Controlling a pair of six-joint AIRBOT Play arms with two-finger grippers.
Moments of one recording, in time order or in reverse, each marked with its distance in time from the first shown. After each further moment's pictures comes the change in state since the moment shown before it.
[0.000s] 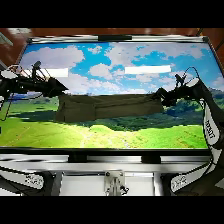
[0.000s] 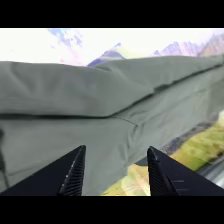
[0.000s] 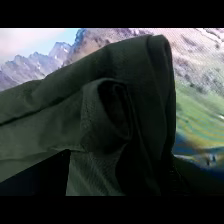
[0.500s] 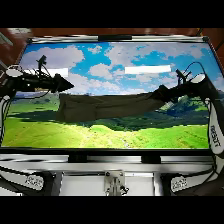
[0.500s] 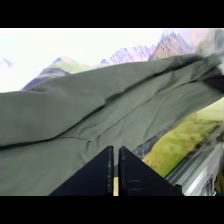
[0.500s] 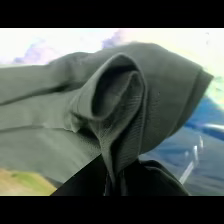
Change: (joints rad) left arm -0.106 0.001 0.000 -0.148 0.040 0.092; right arm -0.002 0.152 -0.005 0.067 0.092 -0.040
